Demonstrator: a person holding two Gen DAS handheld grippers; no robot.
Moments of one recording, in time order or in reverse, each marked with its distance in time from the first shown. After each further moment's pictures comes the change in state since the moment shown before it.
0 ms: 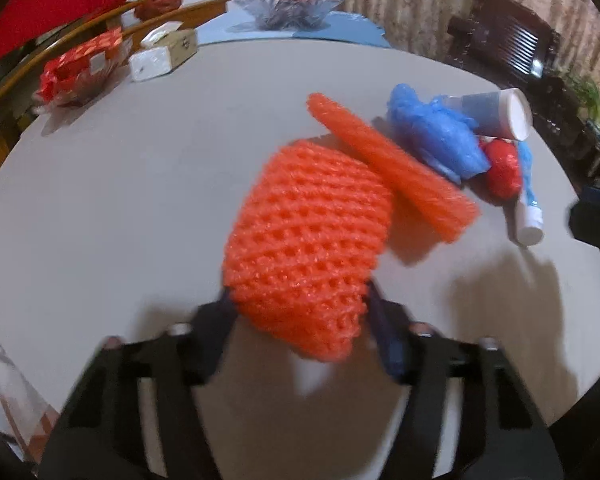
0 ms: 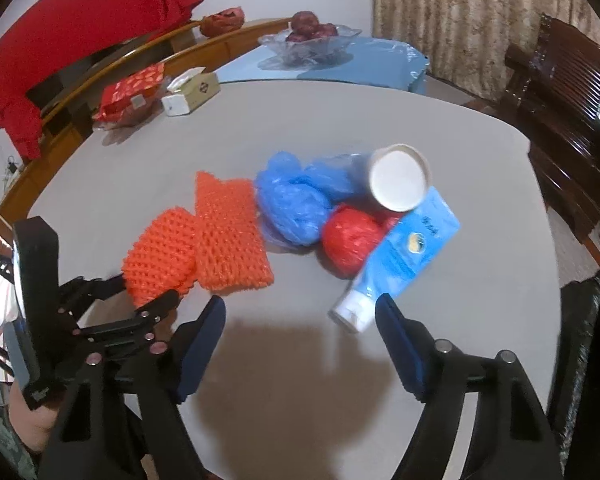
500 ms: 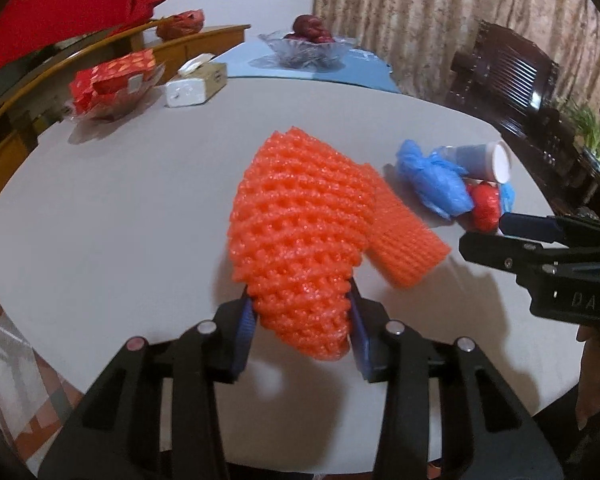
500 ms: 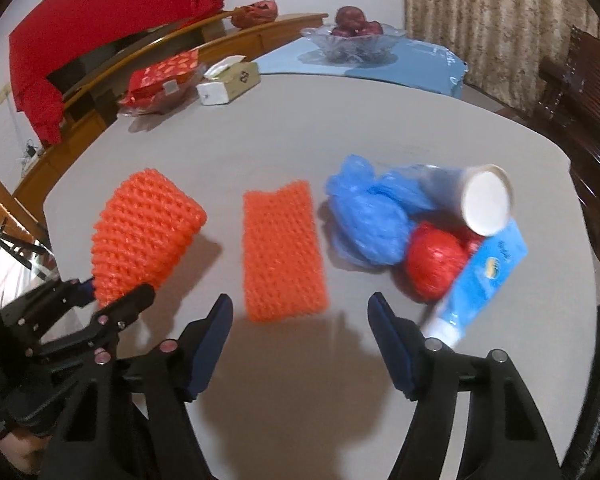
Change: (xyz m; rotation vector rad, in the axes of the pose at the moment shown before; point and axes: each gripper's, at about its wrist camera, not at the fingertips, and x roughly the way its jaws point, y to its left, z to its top) left arm -0.051 0.027 -0.007 -0.069 -0.099 0.014; right arm 0.025 0.048 0.010 -0.061 0.009 0.070
